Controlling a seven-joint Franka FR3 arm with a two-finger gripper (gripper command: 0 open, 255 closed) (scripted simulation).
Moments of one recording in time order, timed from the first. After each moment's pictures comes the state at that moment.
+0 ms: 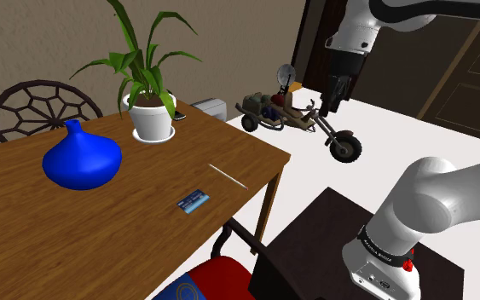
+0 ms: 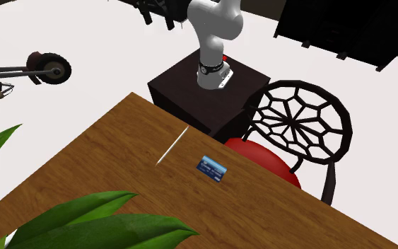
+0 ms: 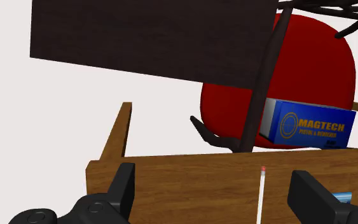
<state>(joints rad) 0.00 -0.80 -0.05 -2.39 0.09 1.52 -0.13</state>
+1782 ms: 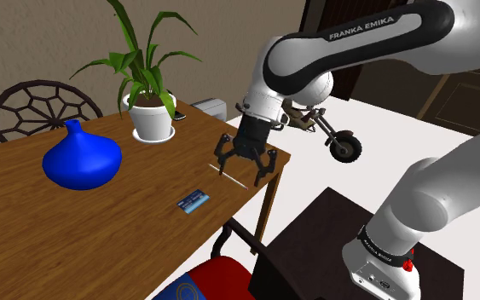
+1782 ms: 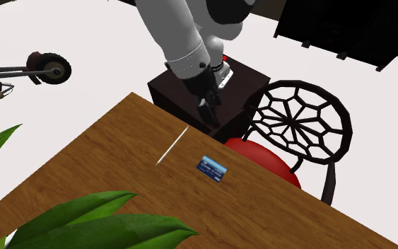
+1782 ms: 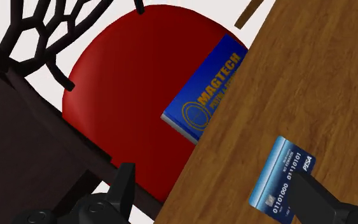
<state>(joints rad) -0.04 -0.39 0.50 -2.46 0.74 2.03 1.00</state>
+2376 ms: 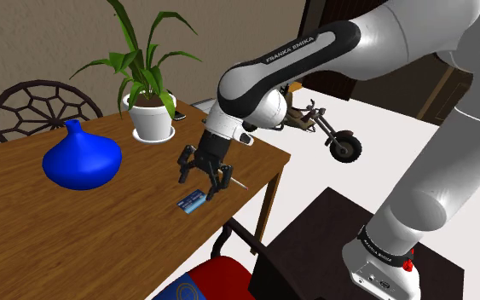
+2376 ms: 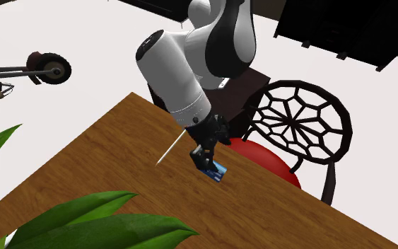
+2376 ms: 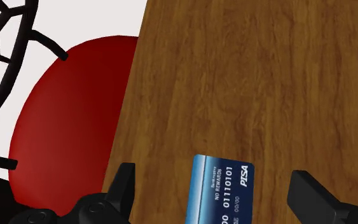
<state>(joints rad) -0.06 0.00 0.64 -2.29 0.78 2.36 1.35</state>
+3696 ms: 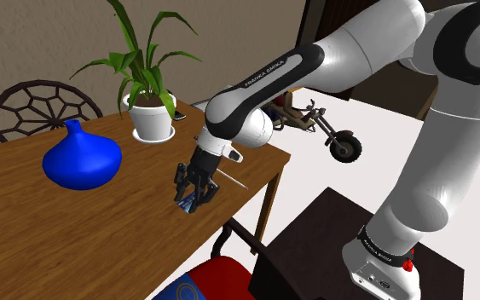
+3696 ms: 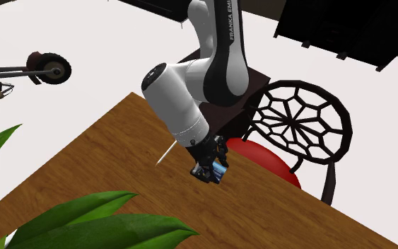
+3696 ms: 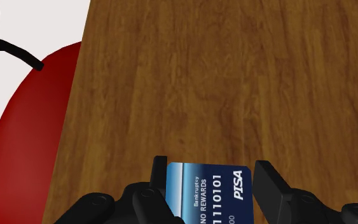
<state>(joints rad) -0.03 0.18 0.65 -2.26 0.77 2.53 1.39</state>
